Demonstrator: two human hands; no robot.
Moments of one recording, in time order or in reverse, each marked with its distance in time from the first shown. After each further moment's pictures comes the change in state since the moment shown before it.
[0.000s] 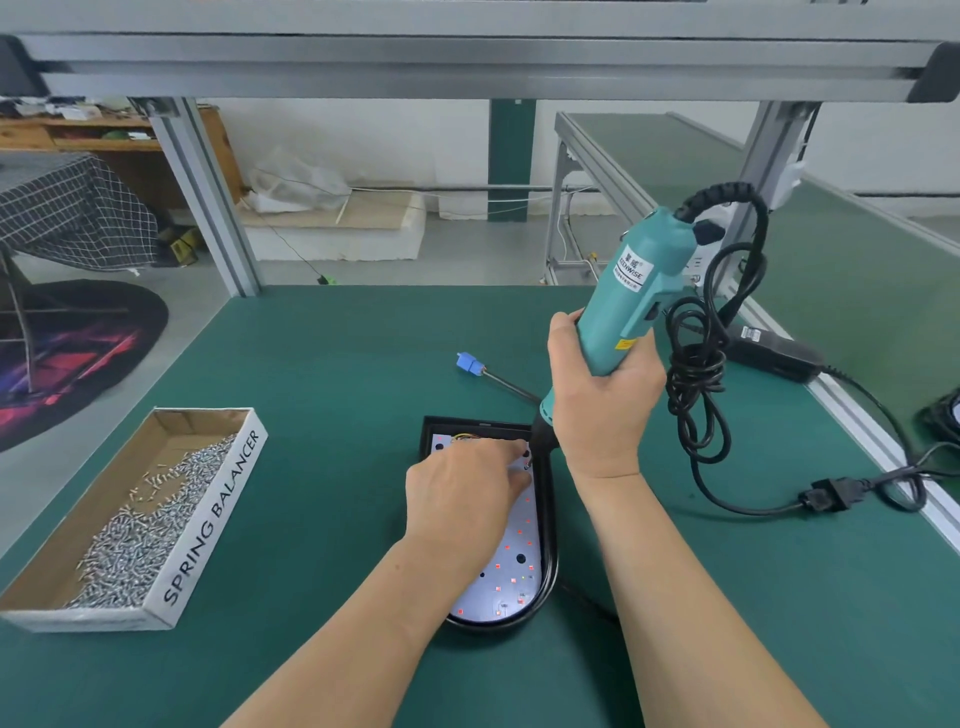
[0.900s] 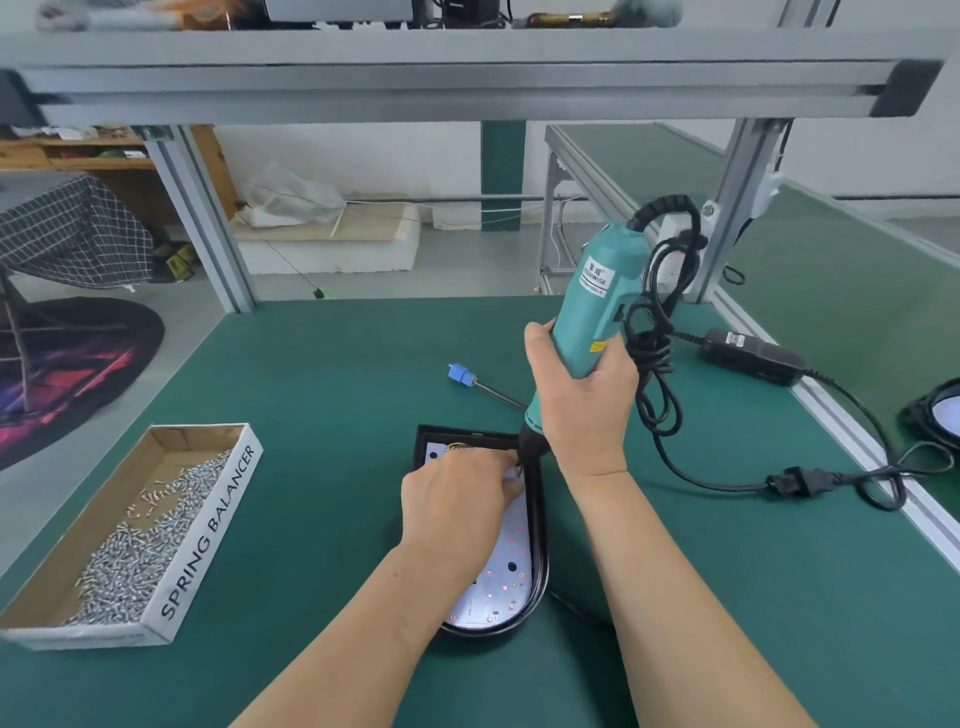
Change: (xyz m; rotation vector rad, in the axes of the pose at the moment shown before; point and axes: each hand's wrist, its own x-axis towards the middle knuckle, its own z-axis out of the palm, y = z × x) left_hand 0.000 0.003 0.002 0.040 0.051 0.030; right_hand 0.005 -0.005 -0.002 0.044 -0.126 0.130
